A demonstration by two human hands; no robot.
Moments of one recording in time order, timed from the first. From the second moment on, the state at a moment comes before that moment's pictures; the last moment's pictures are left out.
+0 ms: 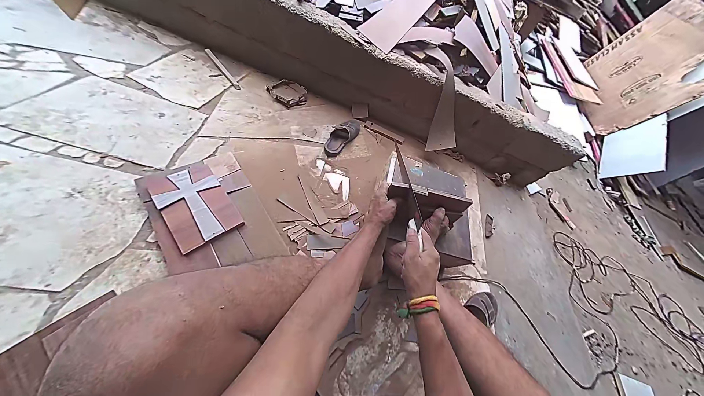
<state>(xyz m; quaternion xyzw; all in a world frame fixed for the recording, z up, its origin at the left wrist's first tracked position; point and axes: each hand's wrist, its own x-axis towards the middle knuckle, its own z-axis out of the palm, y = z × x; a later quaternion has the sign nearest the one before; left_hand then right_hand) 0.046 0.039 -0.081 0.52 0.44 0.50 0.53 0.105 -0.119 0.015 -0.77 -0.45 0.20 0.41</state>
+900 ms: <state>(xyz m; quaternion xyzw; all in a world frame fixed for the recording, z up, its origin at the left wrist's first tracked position) 0.041 0.035 -0.076 0.56 0.45 0.49 0.49 0.105 -0.152 0.025 -0.78 -0.42 0.23 0.39</state>
